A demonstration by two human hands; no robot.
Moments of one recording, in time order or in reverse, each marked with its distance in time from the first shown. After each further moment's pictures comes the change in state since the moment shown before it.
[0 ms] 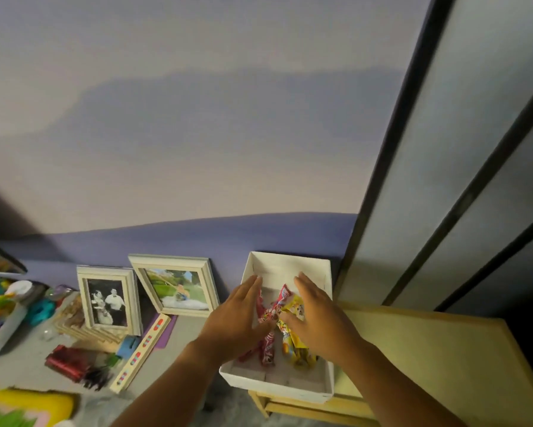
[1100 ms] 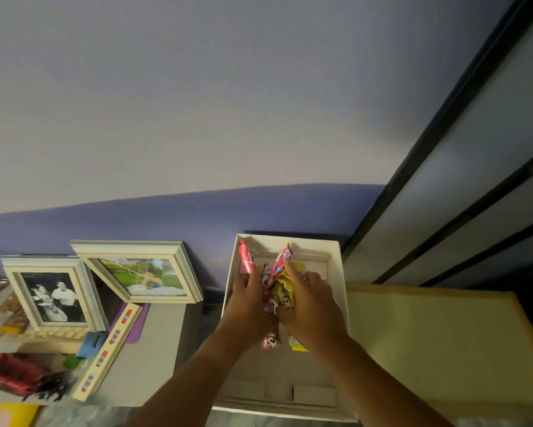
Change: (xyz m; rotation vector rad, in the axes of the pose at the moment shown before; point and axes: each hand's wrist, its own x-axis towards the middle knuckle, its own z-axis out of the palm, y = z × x) left_hand 0.090 -0.041 0.082 -0.212 -0.046 -0.022; right_hand 0.075 0.027 0.086 -0.075 0.073 0.215
